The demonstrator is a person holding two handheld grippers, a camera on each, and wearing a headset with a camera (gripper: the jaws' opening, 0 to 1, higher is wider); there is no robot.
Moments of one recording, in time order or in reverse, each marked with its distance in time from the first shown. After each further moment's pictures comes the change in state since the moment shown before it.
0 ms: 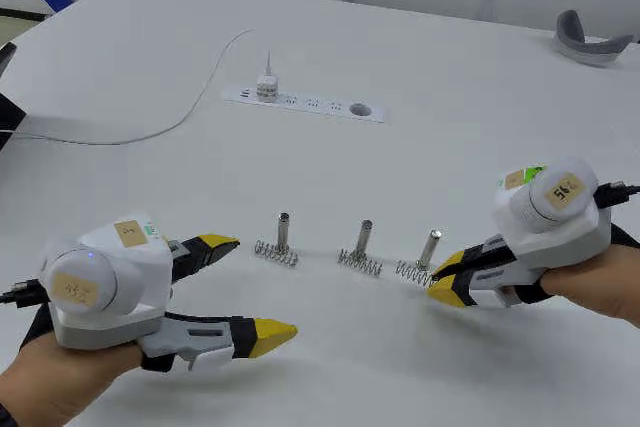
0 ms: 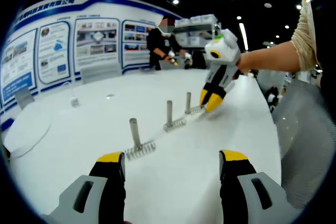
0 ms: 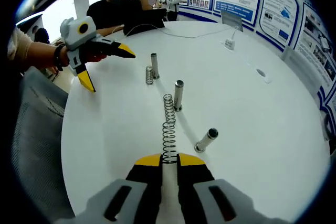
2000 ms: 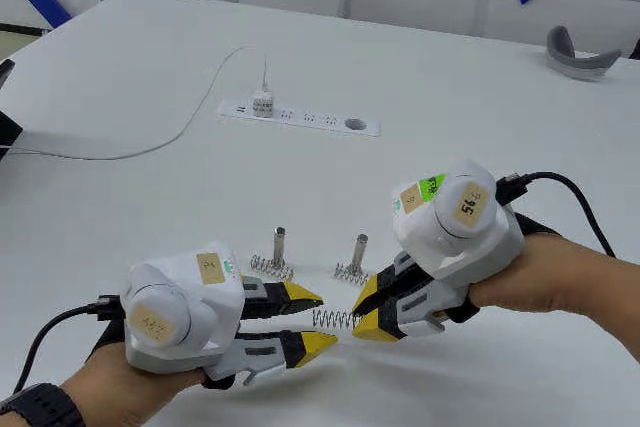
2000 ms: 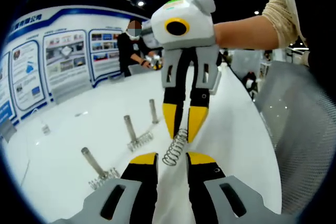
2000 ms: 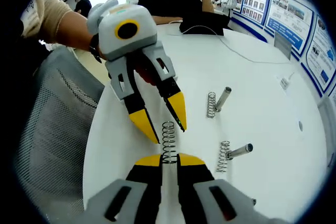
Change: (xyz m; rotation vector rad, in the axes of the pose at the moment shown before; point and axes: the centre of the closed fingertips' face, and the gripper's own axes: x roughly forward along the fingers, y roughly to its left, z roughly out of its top) left arm 0.038 -0.055 0.012 0.193 -0.002 -0.191; right arm 0.022 0.082 0.049 -0.313 0.045 0.248
